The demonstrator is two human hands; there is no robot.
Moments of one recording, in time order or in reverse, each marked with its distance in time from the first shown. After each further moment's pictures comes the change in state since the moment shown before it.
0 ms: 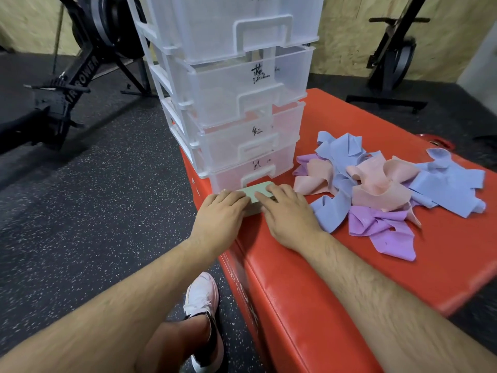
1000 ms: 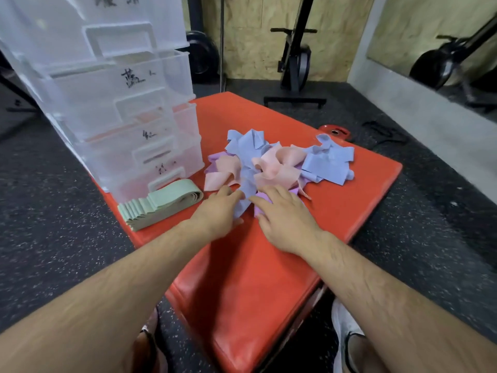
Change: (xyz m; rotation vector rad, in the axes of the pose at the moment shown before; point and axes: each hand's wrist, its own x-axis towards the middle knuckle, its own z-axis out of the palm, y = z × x) left_hand 0.072 0.152 0.011 -0.318 -0.513 0.149; right_hand -0.123 0.094 -0.088 -0.087 -0.027 0.223
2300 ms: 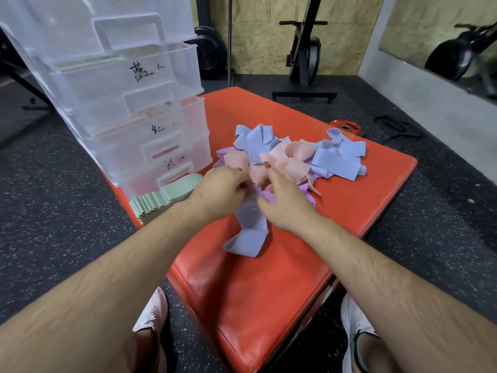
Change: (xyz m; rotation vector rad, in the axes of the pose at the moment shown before) left_hand -0.004 0.007 -0.046 -0.056 0.283 0.146; right_hand 0.027 -0.010 -0.007 0.543 0.041 0.198
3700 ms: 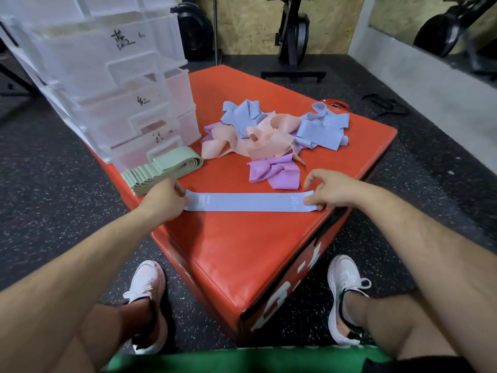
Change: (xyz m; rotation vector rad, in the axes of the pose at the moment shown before) left_hand -0.094 -0.052 0.012 -0.203 -0.109 -0.679; right_hand -0.055 0.098 -0.073 0.053 -0.407 0.462
